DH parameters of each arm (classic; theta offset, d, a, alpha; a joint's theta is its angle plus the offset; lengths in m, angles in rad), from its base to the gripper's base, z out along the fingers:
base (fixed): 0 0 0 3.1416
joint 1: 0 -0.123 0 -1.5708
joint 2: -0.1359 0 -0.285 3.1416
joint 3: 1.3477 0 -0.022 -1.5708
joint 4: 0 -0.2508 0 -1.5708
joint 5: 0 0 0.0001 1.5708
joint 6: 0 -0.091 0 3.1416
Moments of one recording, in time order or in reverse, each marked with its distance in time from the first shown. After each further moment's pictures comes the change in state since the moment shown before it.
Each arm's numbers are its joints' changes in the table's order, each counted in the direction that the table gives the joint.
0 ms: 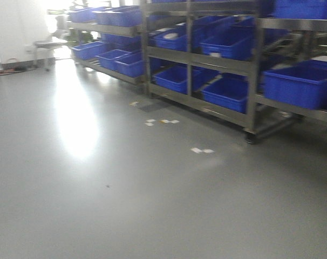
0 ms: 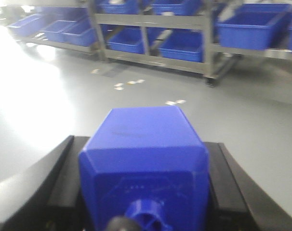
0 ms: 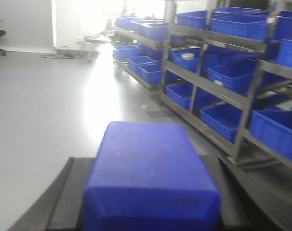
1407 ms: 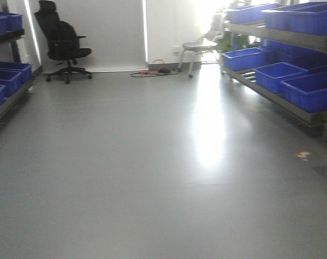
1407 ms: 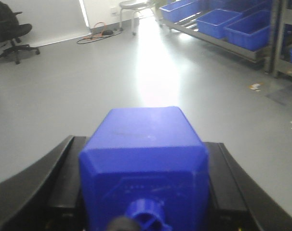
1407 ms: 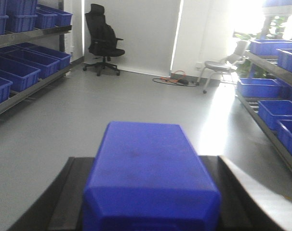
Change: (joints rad) left arm 0.000 0.000 0.000 0.000 0.000 0.000; right arm 0.000 0.000 0.000 0.000 0.000 0.000
